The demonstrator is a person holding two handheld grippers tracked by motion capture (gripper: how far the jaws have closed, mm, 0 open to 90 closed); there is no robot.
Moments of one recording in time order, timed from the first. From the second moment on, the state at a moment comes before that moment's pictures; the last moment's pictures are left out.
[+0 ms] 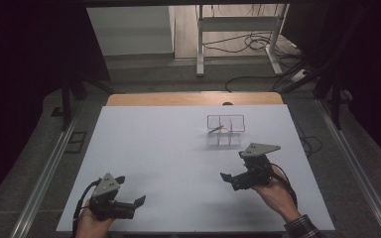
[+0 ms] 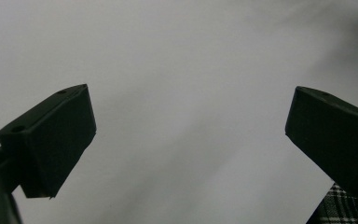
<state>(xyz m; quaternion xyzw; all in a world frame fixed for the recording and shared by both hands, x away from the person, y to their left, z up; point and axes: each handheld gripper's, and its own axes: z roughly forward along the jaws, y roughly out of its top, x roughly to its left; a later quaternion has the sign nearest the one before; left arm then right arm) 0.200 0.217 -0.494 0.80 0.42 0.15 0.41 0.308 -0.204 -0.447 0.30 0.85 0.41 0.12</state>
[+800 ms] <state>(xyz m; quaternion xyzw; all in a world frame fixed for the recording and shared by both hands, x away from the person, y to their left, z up) 0.201 0.220 -0.494 0.79 0.42 0.15 0.41 0.286 -0.228 -0.454 0.31 0.86 0.40 0.12</state>
